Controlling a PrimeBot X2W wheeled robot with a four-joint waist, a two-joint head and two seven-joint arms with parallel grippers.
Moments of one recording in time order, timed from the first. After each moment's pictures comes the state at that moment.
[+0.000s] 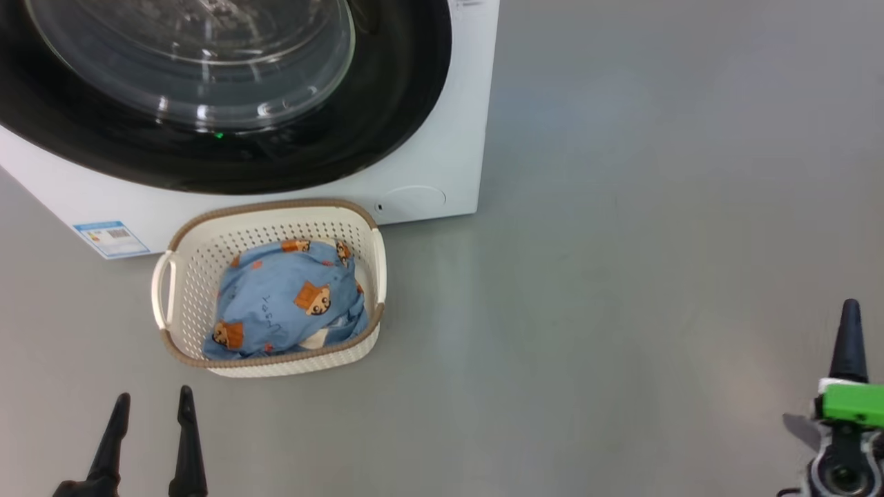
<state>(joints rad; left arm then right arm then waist) 0.10 0.04 0.10 0.03 -0.12 -0.02 -0.26 -0.23 -0.09 -0.30 0.38 1.14 0.13 -0.24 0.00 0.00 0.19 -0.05</state>
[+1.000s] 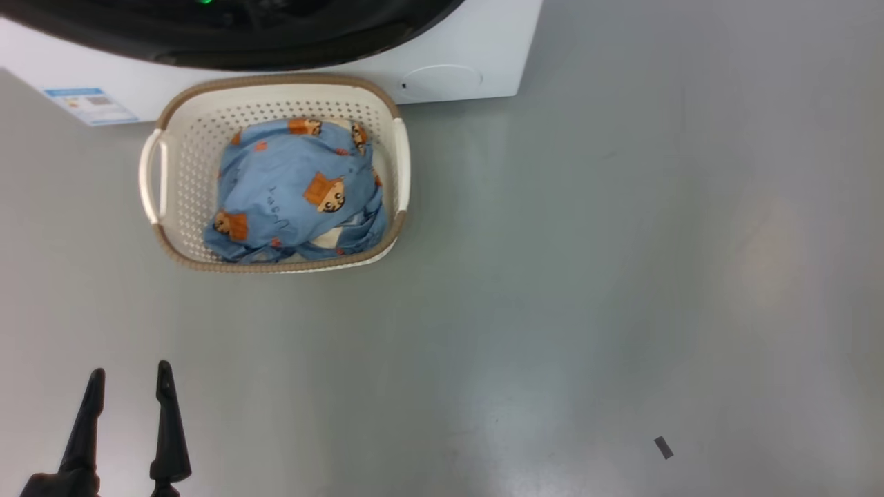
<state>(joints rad) 0.09 0.04 0.12 -0.06 -0.12 0.00 -0.26 -0.71 -0.28 -0.55 0.54 1.71 0.13 0.31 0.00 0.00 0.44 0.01</state>
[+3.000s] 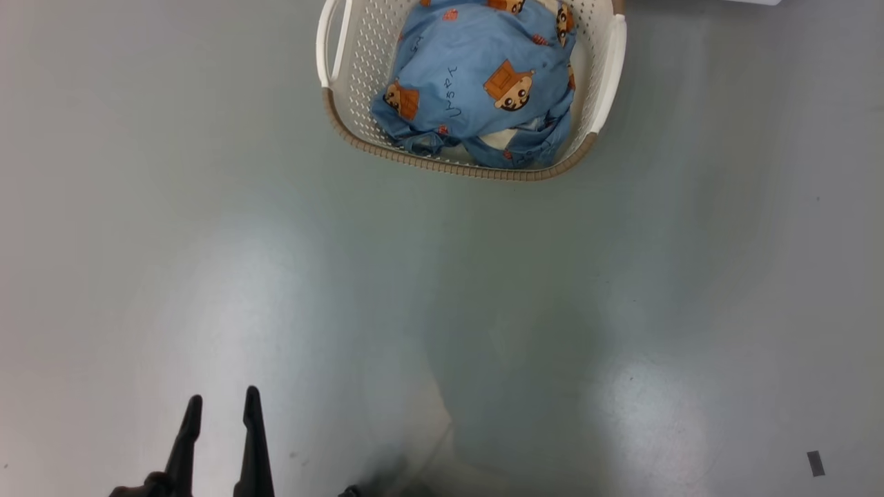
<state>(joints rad) 0.14 0.04 -0.11 -0.06 -0.33 0.10 -0.26 -1.33 -0.39 -0.04 0.55 1.45 0.13 0.54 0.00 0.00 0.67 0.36</state>
